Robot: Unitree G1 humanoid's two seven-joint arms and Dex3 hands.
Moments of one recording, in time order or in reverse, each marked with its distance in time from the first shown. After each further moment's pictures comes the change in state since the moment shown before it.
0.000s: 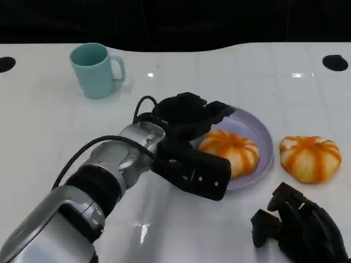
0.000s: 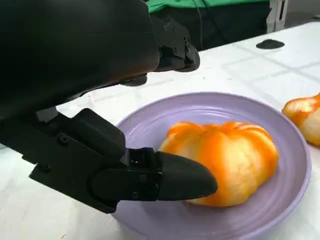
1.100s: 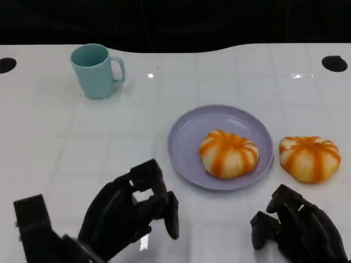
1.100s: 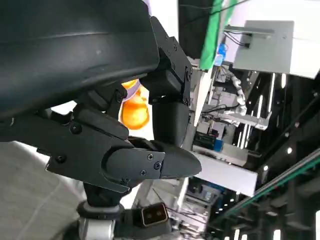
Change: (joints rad) left arm 0.955 -0.025 0.518 -0.841 -1.335 0.181 -0.618; right arm 0.015 0.005 0.004 -0.017 -0.012 0.000 -0.011
